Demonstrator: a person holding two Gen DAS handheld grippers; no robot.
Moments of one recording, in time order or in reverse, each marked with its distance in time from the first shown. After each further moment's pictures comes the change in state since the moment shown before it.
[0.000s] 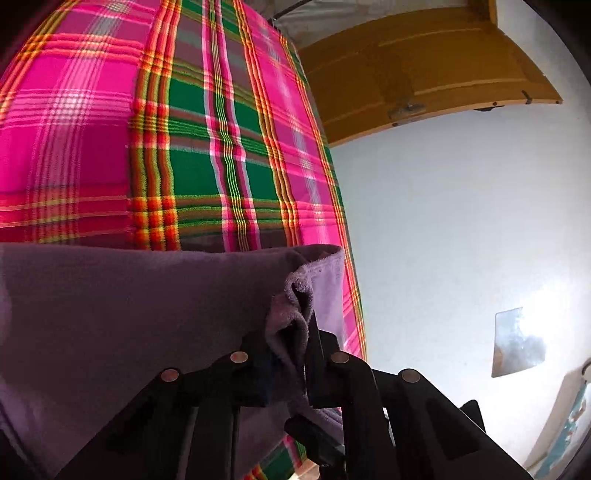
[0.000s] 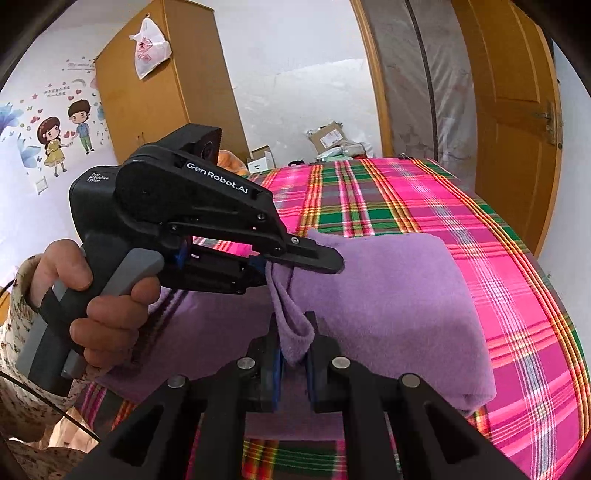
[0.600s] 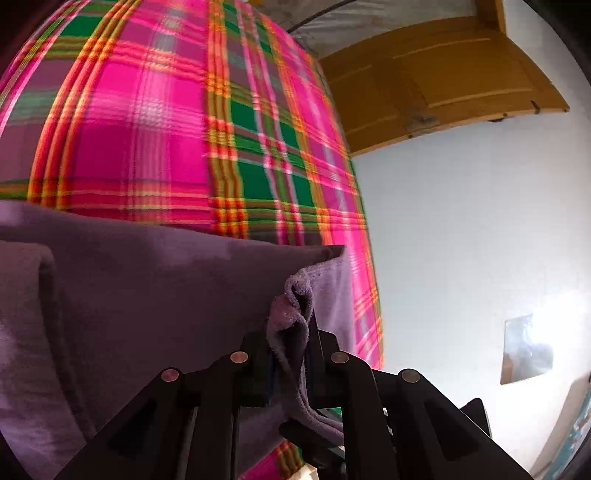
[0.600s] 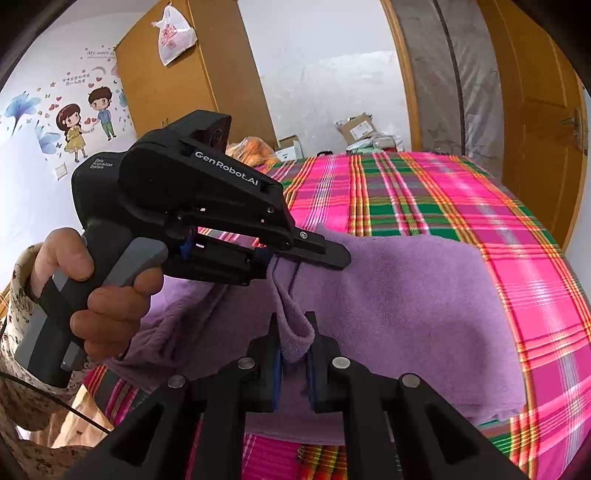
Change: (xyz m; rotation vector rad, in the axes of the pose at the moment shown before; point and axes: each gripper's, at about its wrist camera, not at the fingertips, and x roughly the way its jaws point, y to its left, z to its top) left arm -0.042 0.030 -0.012 -0.035 -0.023 0.070; right arm 0.017 0.040 -0.005 -0.037 0.055 0.082
